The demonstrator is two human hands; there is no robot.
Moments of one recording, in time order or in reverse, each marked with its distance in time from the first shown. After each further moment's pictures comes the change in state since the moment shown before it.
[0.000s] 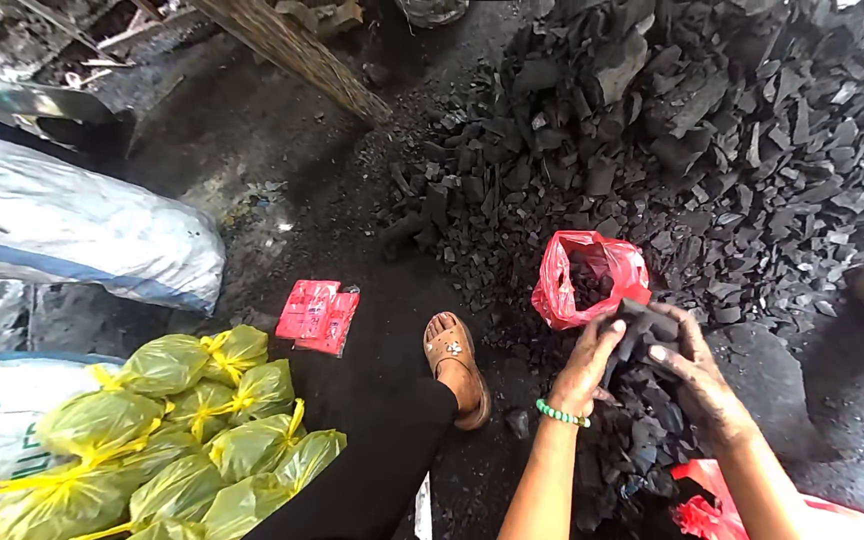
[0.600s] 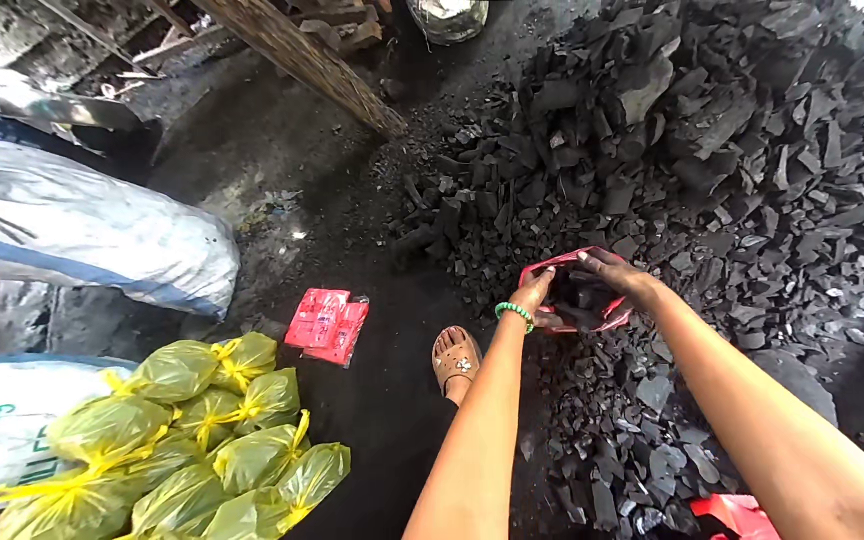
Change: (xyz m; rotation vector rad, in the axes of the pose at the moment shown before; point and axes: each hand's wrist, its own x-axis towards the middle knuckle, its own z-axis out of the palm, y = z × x) left_hand 0.104 0.074 -0.099 0.137 0.302 -0.161; right_hand 0.177 -0.030 0.068 -0.618 -0.221 0.397
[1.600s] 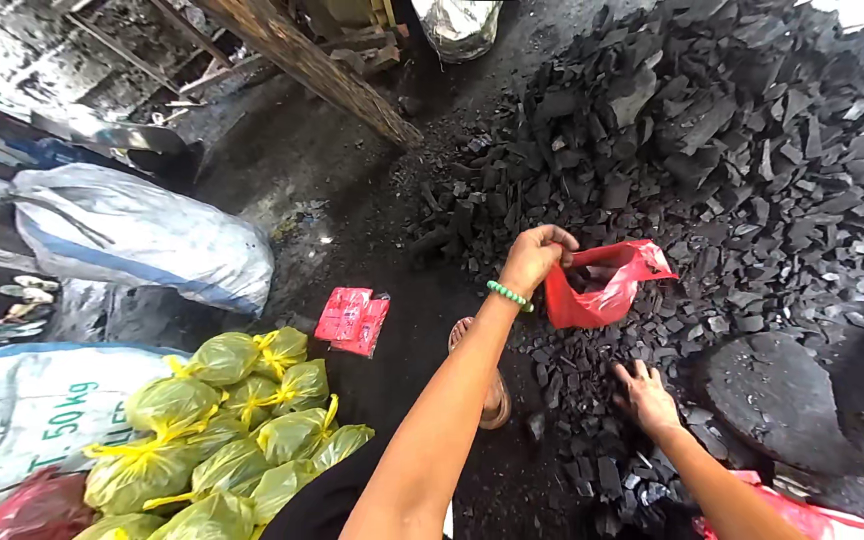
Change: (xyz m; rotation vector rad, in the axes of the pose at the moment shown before) left_hand -0.102 0.050 -0.014 0.286 -0.023 0.638; right_hand -0.105 0.175 0.087 -0.770 0.062 0.031
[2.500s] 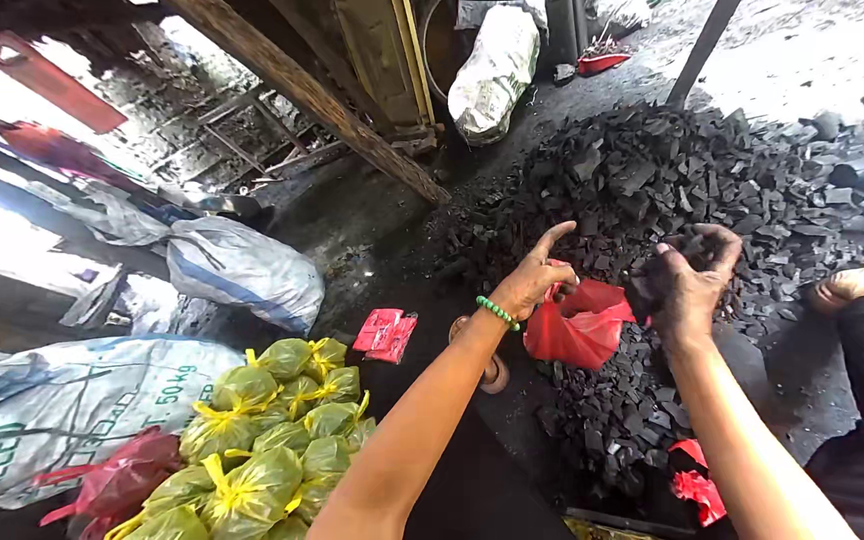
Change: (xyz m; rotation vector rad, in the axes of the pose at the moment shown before) left_hand -0.149 0.086 0.027 -0.148 -0.171 0.066; right_hand -0.137 -0.064 -0.193 1.581 1.089 -0.649
